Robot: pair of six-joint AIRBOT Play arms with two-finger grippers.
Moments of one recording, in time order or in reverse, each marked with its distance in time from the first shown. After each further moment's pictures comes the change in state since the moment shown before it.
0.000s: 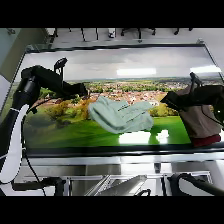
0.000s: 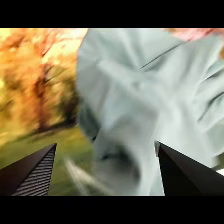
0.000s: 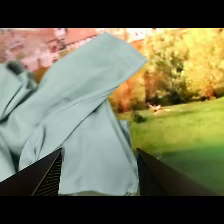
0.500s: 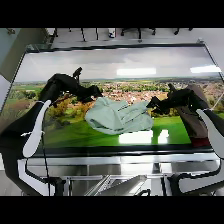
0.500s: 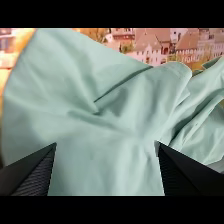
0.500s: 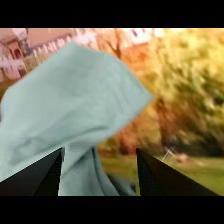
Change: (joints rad) left arm -0.063 -0.272 0.053 -0.229 -0.124 0.083; right arm 0.093 -0.337 0.065 0.126 0.127 -0.055
